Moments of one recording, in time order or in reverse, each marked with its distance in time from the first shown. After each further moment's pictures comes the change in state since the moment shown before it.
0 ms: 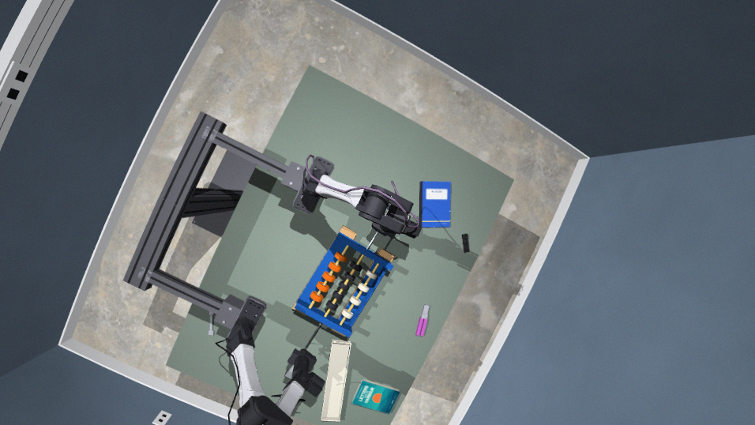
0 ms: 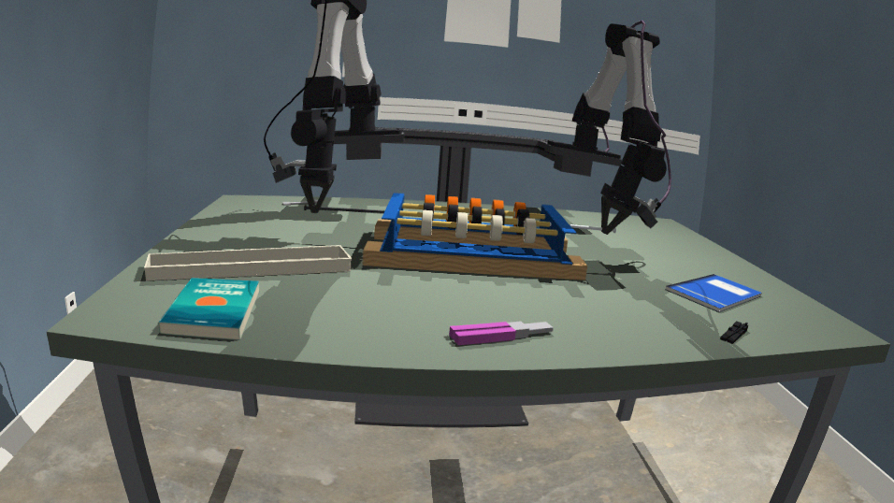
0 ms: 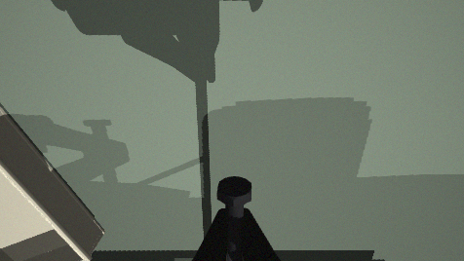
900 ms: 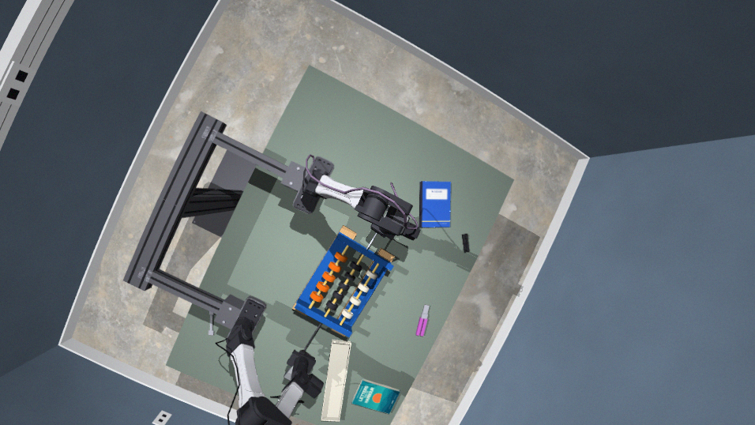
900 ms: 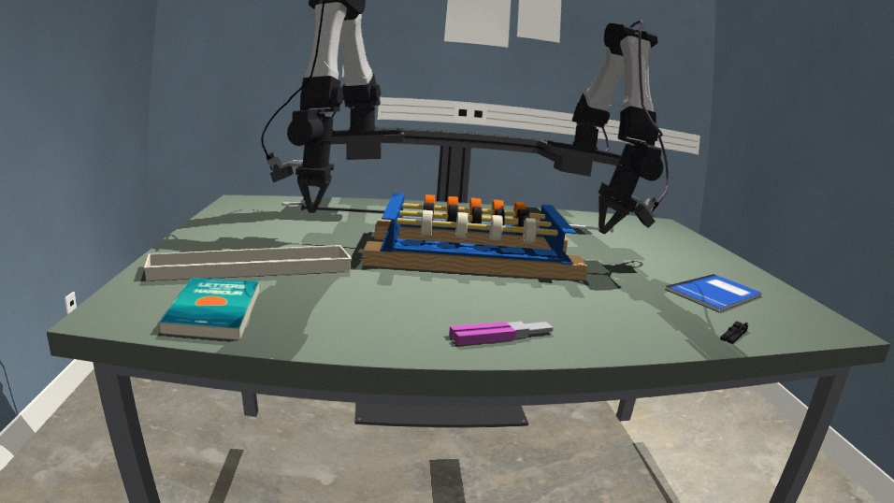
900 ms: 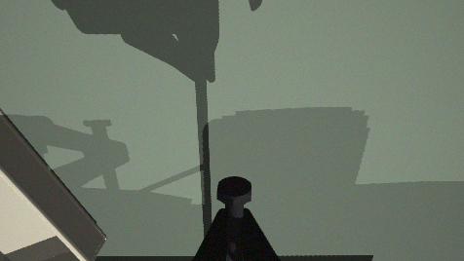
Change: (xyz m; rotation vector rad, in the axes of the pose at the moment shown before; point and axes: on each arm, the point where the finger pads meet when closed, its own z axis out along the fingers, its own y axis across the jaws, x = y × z) left arm 0.006 0.000 0.002 -0.001 -0.002 0.000; right arm -0.006 0.000 0.000 0.000 0.000 0.003
